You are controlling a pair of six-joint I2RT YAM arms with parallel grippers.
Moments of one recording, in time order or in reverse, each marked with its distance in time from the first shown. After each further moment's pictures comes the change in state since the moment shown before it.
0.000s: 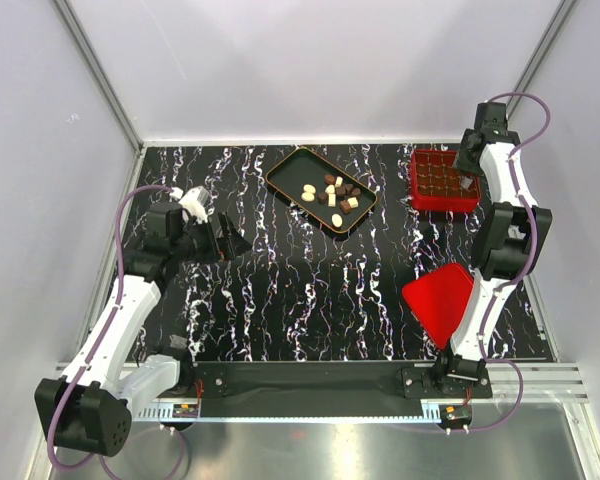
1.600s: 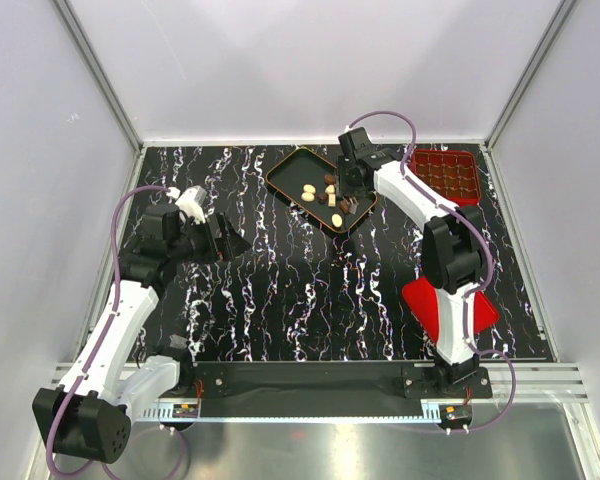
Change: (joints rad) left arm 0.000 -0.039 0.000 -0.001 -0.003 0.000; right arm 0.612 -0.031 -0.140 0.046 -0.040 0.216
